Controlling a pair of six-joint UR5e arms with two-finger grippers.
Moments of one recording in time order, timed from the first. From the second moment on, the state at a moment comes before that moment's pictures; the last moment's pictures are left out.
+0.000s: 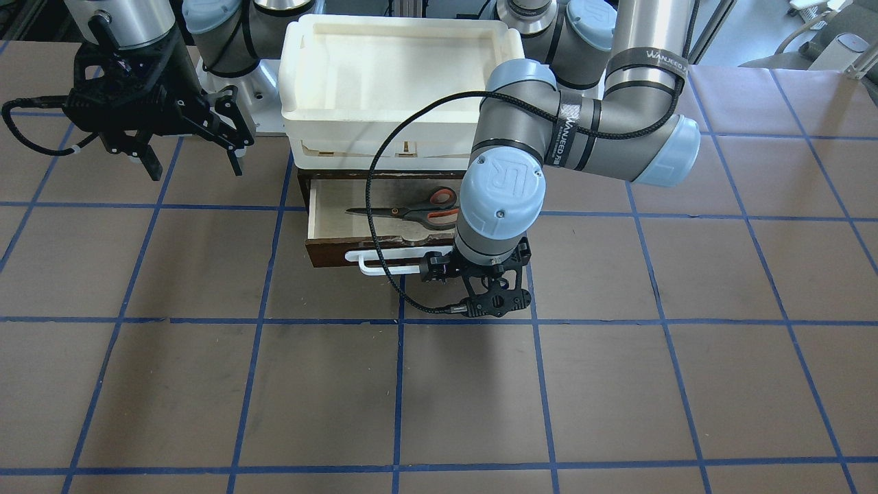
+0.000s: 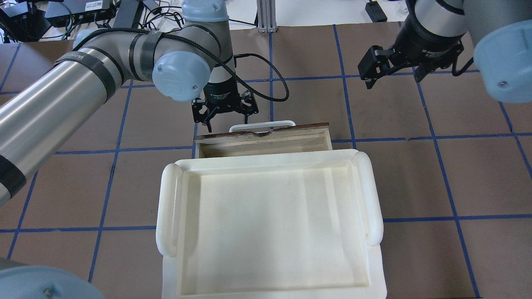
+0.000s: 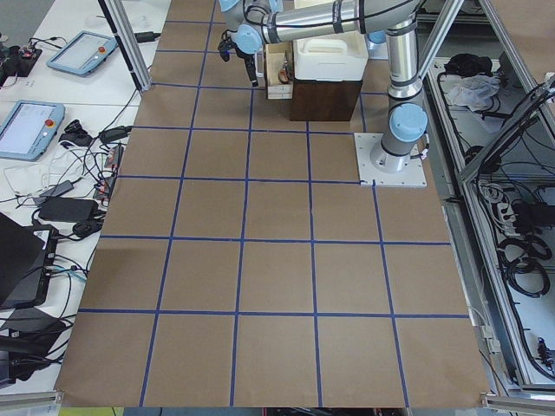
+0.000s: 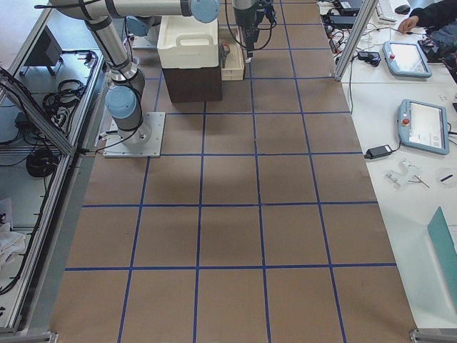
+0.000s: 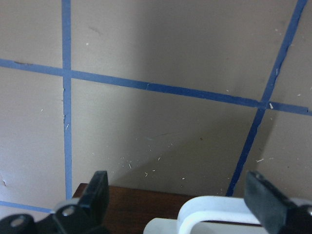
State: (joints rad) left arm -1.80 -1.97 -1.51 -1.44 1.55 -0.40; right arm 1.58 -1.64 1.63 -1.72 -1.56 -0.10
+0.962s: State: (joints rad) left arm -1.81 -1.91 -1.59 -1.50 1.49 -0.46; right arm 1.58 -1.63 1.63 -1.72 -1.58 -0.10
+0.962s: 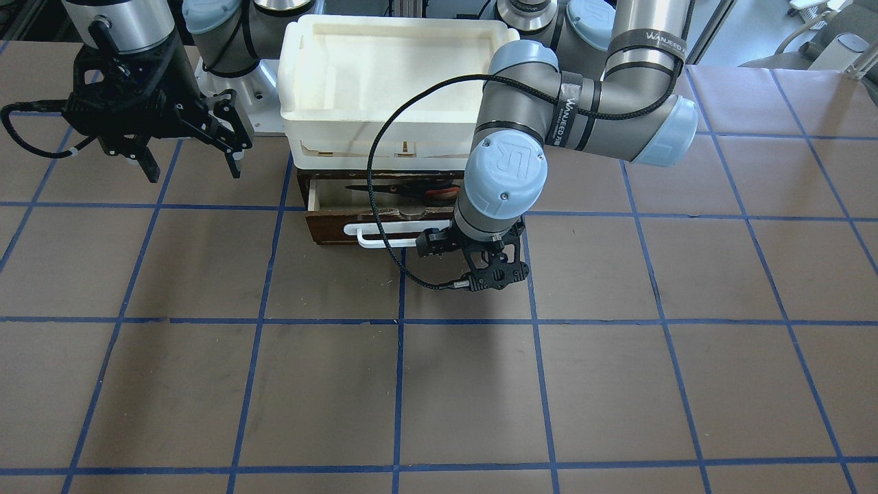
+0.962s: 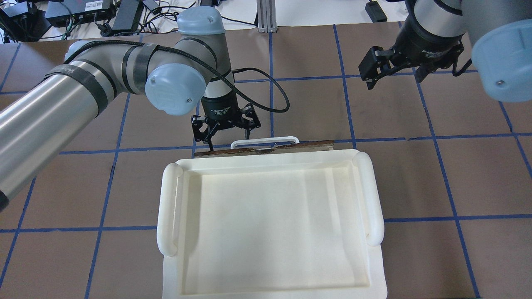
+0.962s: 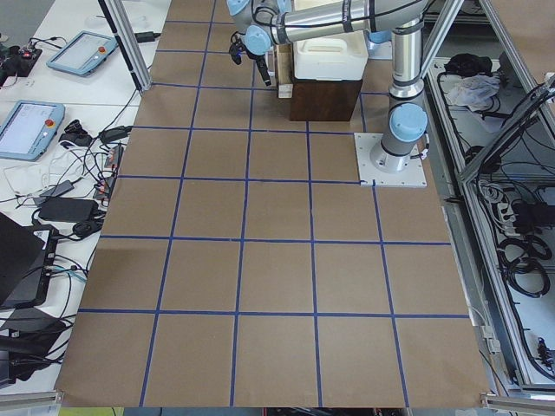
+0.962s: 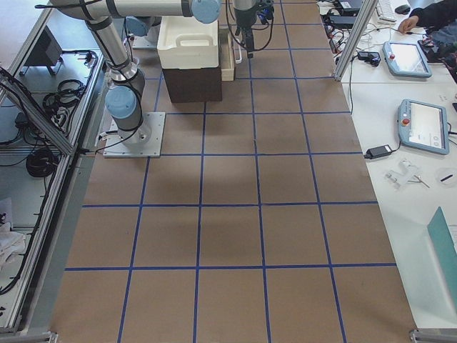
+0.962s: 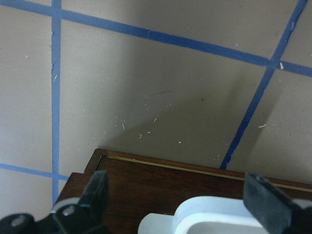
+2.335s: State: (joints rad) left arm -1.83 -1.86 -1.68 -1.57 1.44 -0.58; right arm 1.58 -1.63 1.63 -1.72 -1.59 -0.10
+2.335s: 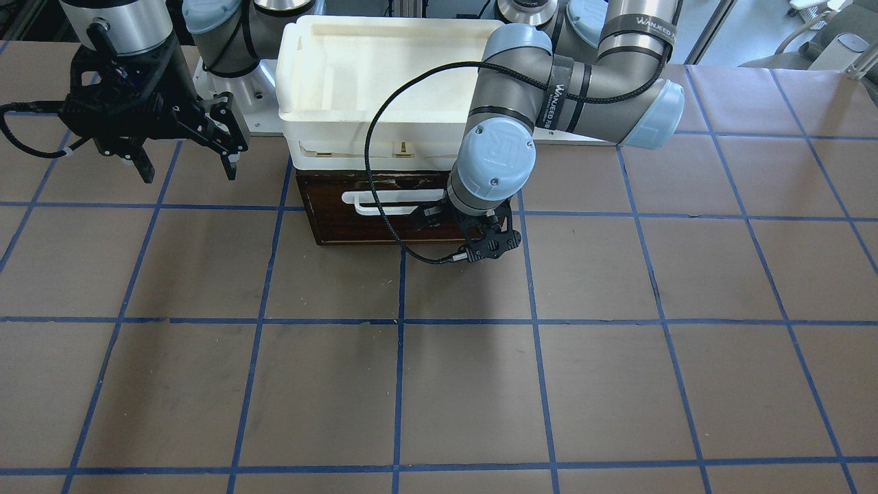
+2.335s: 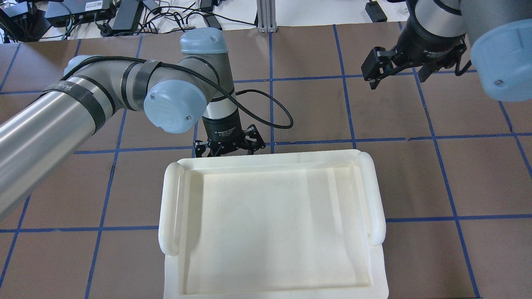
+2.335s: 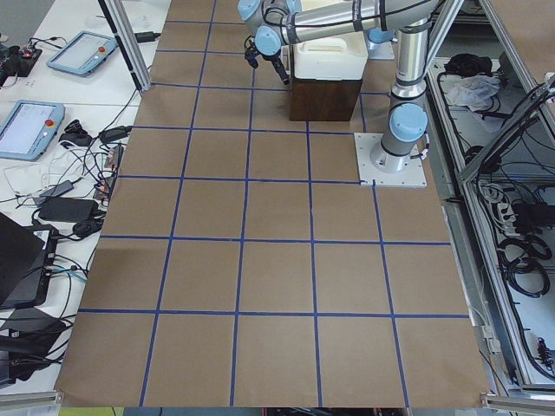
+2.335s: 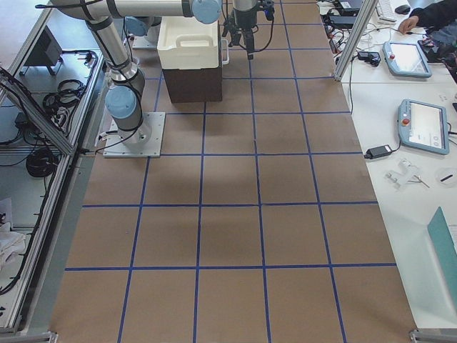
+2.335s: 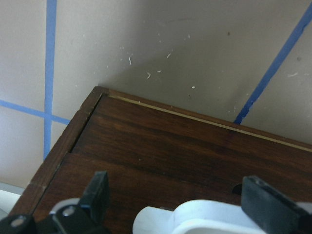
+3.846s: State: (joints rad) left arm -1.73 -1.84 -1.53 -1.52 1.47 -0.31; right arm 1.58 -1.63 1.63 -1.73 -1.59 -0.10
